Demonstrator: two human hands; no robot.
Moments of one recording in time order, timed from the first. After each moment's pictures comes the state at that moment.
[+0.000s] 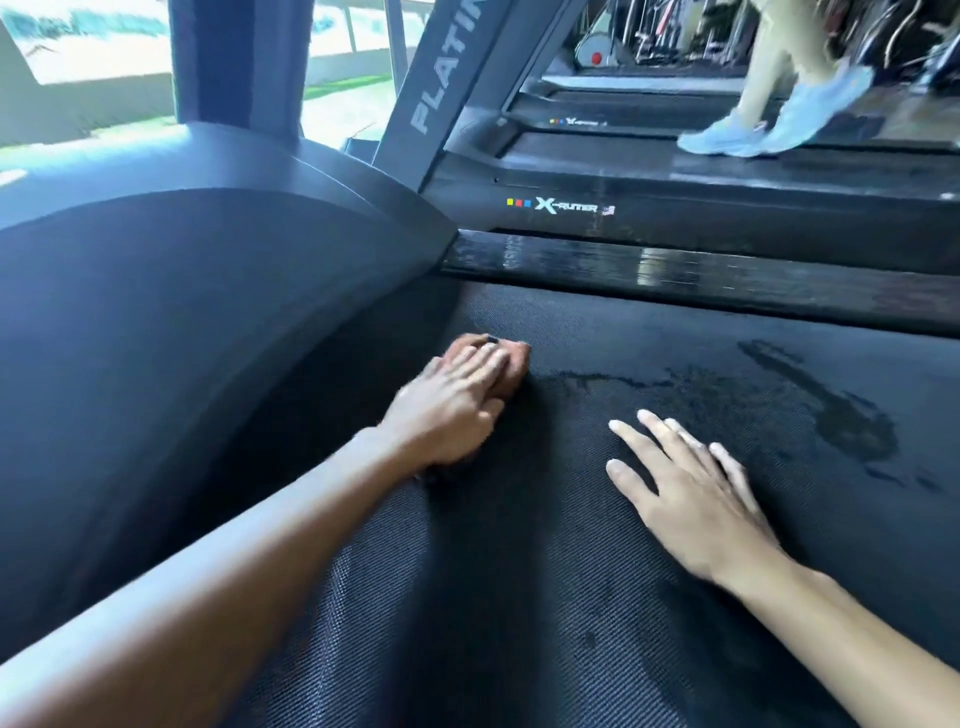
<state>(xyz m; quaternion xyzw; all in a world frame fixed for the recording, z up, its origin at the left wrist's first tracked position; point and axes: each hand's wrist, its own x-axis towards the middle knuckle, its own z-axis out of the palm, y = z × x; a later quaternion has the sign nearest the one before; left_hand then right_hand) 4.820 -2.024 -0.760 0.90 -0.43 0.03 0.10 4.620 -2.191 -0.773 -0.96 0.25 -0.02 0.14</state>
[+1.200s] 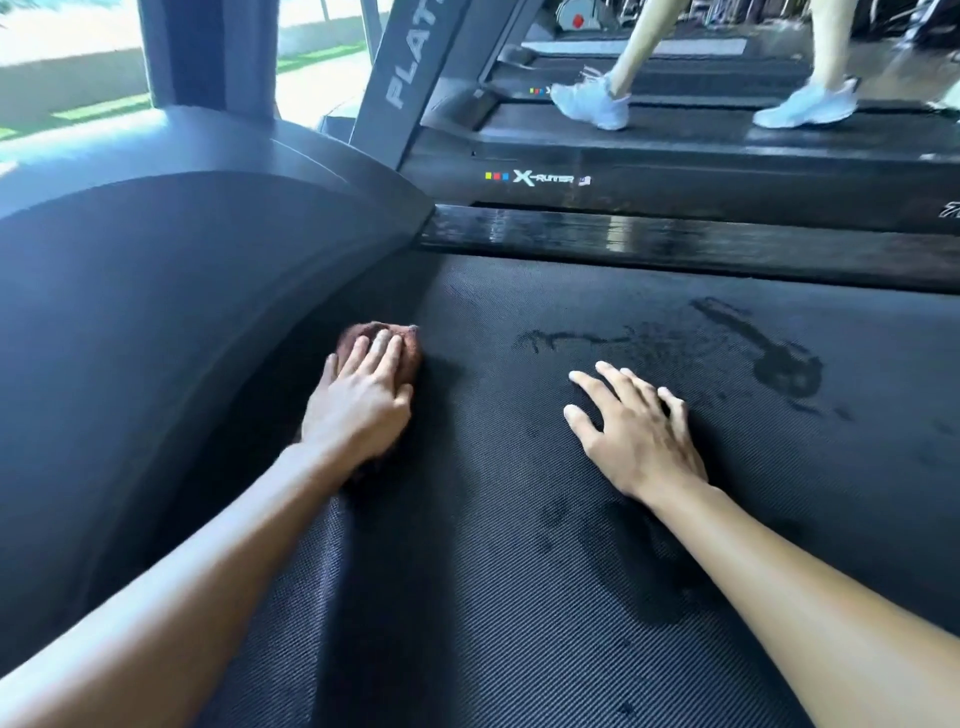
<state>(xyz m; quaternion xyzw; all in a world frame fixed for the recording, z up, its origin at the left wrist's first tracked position) 4.790 -1.962 -0.751 0.96 -0.28 0.00 0.09 4.626 -2.190 -0.785 -0.96 0.26 -0.08 0.10</state>
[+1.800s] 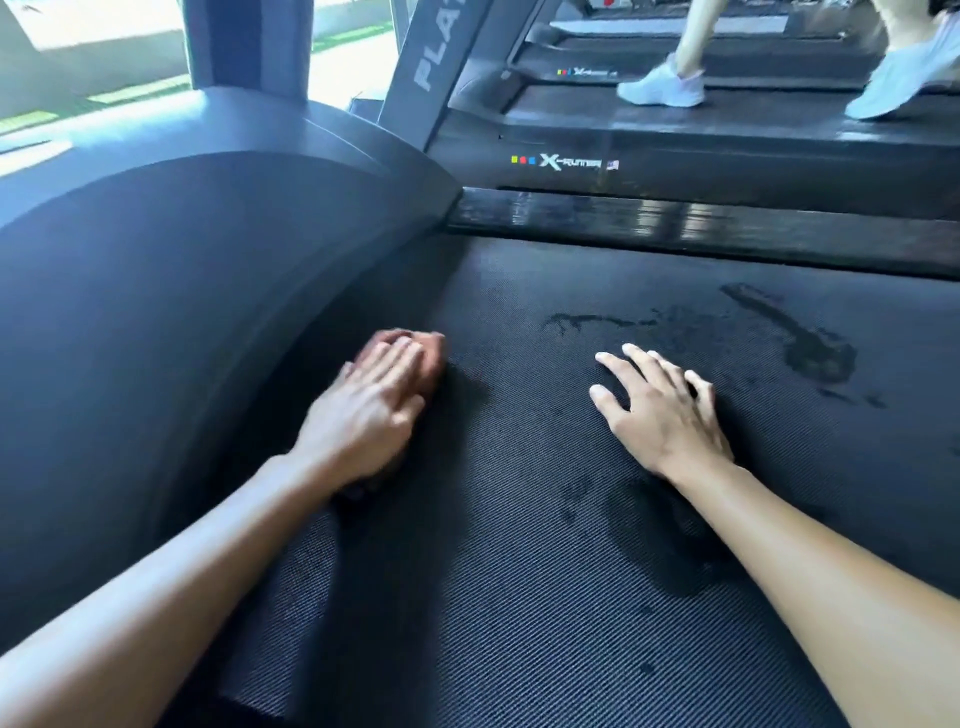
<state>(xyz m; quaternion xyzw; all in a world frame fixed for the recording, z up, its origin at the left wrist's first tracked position) 4.763 -1.920 -0.757 0.94 -0.33 0.00 0.11 4.625 -2.189 -0.784 -0.96 0.26 -0.08 0.11</state>
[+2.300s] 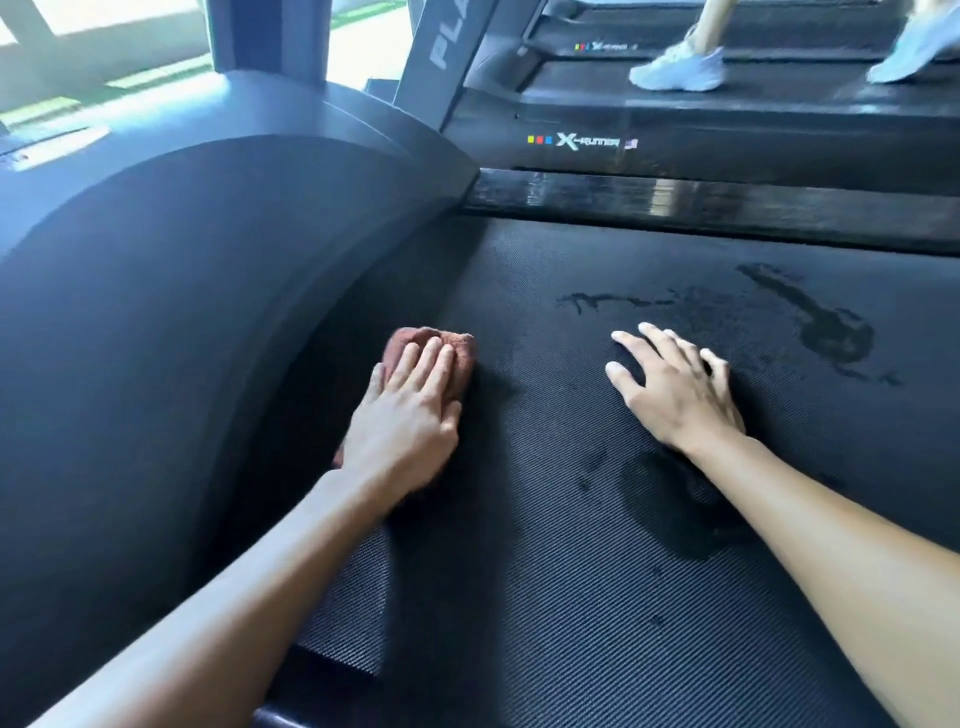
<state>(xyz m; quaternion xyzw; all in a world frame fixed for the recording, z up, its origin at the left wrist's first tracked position) 4.715 -1.921 -0.755 0.95 -0.30 0.01 0.09 4.624 -2.186 -0.781 -0.96 0.26 -0.06 0.12</state>
